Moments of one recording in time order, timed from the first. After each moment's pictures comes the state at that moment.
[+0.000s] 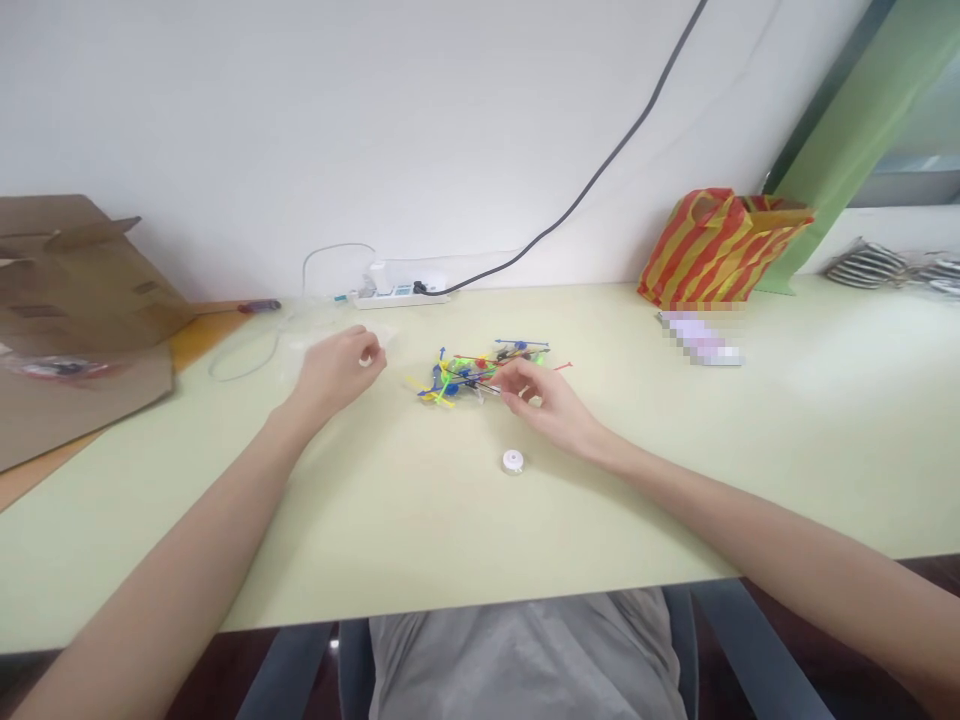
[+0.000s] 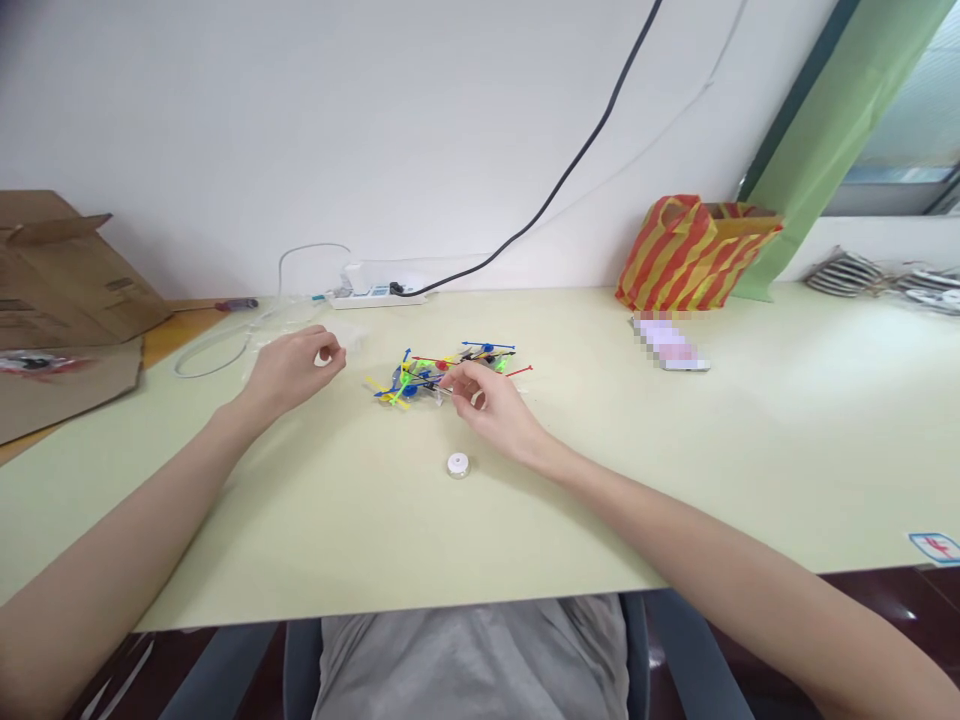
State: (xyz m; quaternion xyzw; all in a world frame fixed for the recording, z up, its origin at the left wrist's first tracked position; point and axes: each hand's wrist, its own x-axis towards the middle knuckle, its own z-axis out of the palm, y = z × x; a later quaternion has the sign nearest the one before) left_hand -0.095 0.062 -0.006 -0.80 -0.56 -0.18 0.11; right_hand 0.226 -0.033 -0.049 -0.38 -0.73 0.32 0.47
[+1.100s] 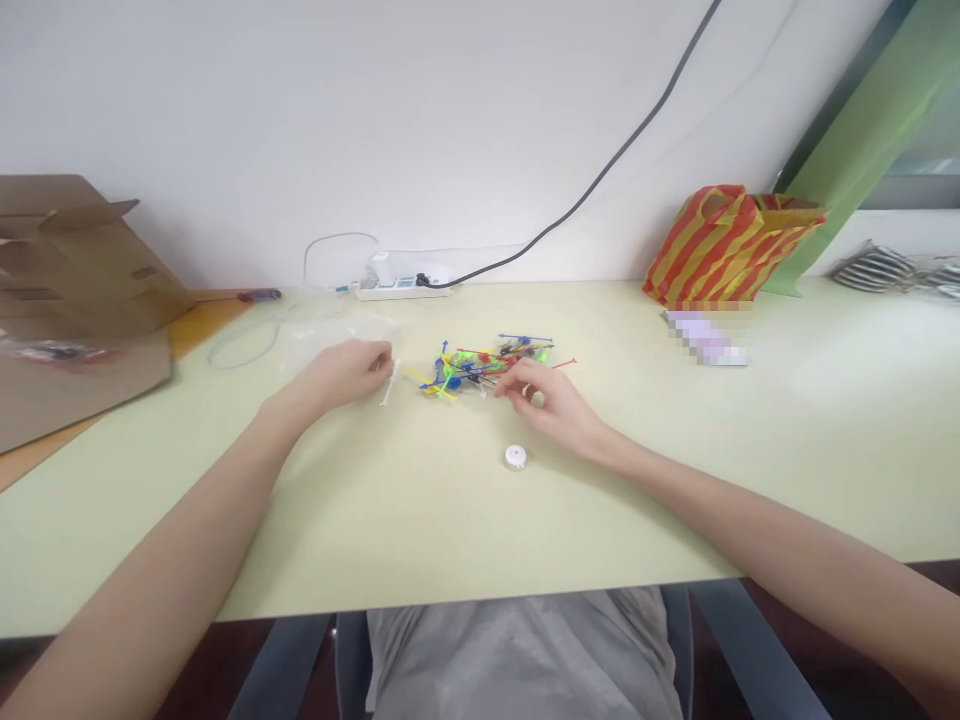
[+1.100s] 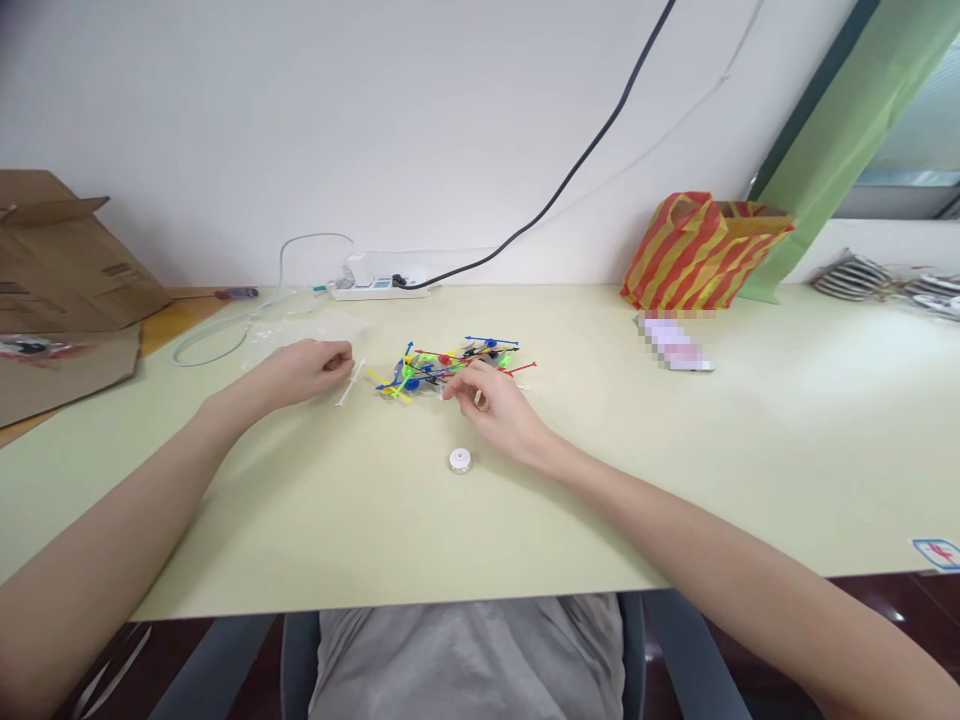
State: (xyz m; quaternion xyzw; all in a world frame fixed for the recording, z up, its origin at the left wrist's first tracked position) left_hand -0.093 0.057 -0.004 -0.82 -0.57 -0.04 0.02; right_hand 0.229 -0.036 -0.049 -0.37 -0.78 0.25 0.44
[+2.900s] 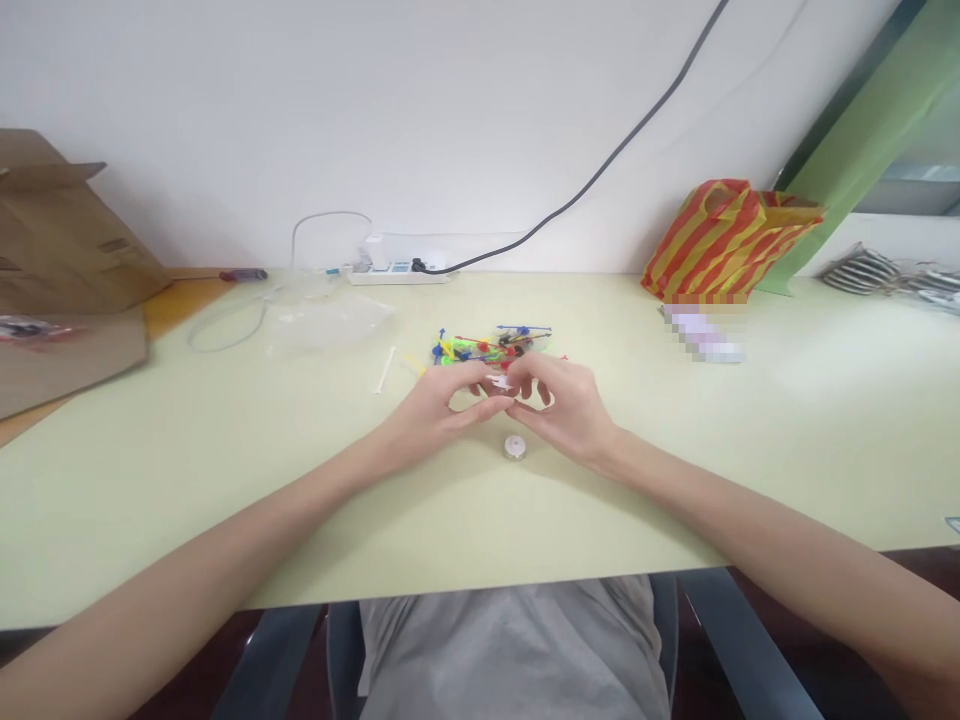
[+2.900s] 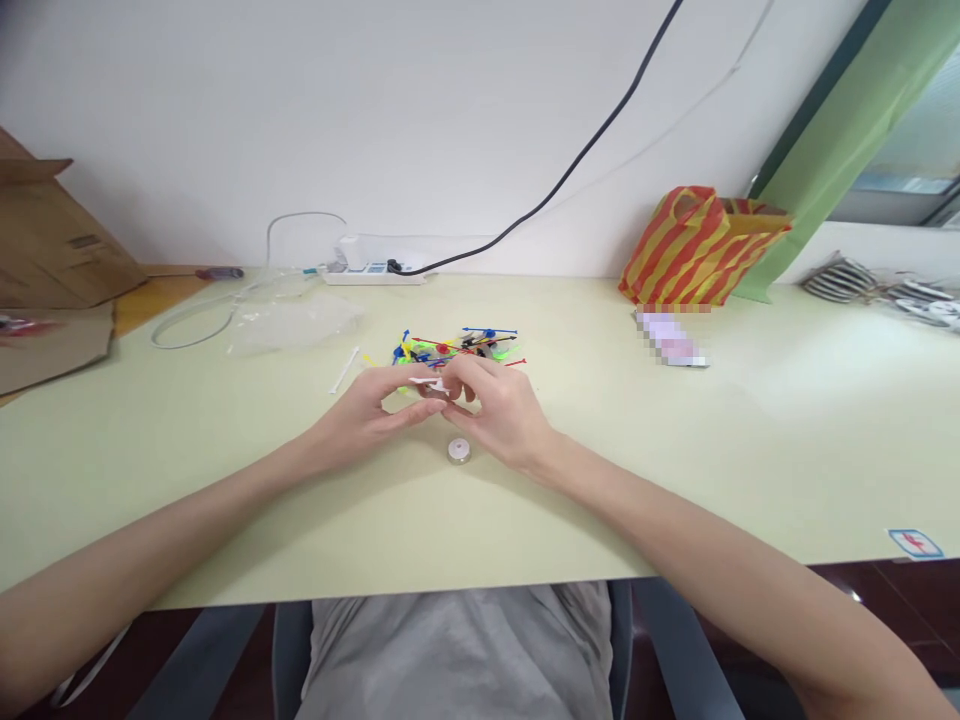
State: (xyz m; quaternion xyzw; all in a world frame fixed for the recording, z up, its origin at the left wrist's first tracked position) left_hand 0.015 -0.034 -0.014 -0.86 -0.28 -0.32 -0.29; right_hand 0.227 -0.058 -0.033 -0.36 -0.79 0.12 0.47
